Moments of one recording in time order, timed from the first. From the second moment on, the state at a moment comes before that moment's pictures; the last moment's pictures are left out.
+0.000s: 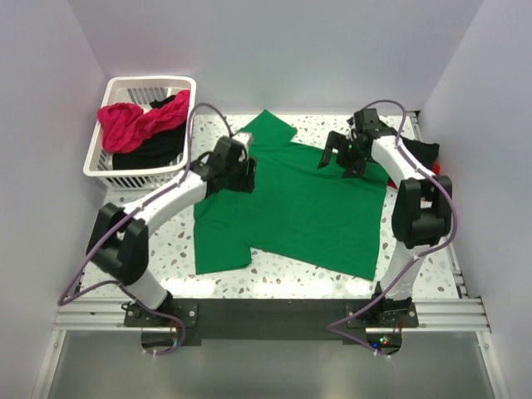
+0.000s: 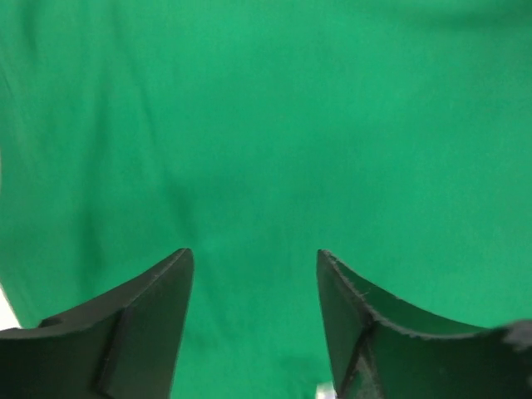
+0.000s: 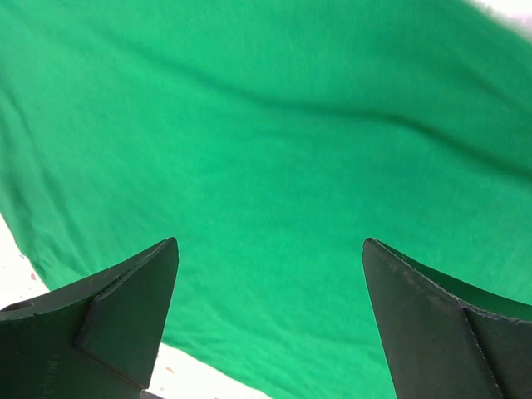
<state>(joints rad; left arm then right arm) -0.51 1.70 1.33 -0.40 -0.05 -0.27 0.11 1.92 1.57 -0.72 -0.25 0.41</state>
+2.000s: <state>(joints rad) -0.55 1.12 0.52 -0.80 -0.21 -1.03 0.11 1.65 1.19 -0.63 -0.33 0.41</state>
